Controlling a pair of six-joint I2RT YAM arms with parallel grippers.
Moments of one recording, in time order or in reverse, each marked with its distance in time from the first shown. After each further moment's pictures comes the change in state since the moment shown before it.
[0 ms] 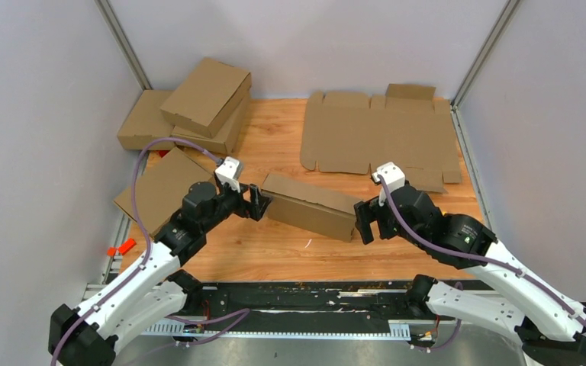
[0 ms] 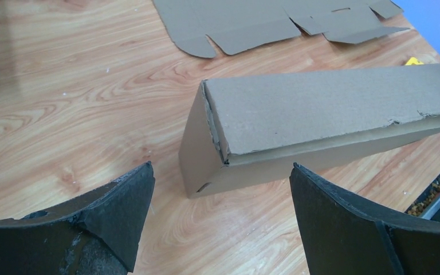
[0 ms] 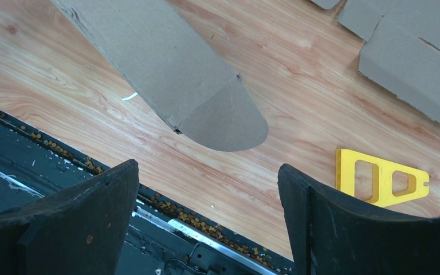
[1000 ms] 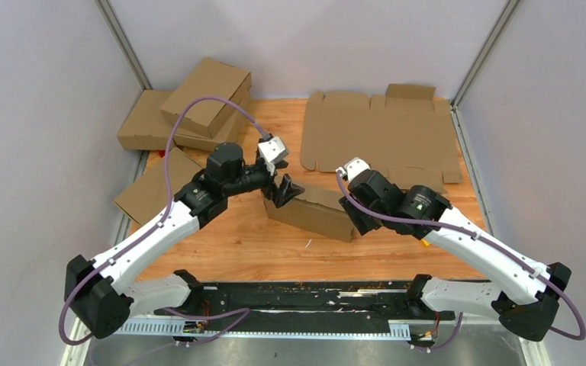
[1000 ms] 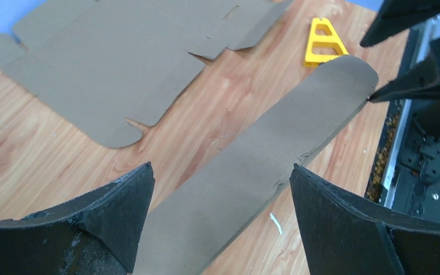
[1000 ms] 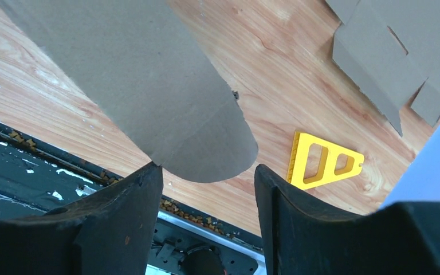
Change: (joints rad) left arm -0.092 0.391 0.406 -0.034 0.378 0.348; right arm -0.010 0.311 0.146 -0.142 0.046 -0.119
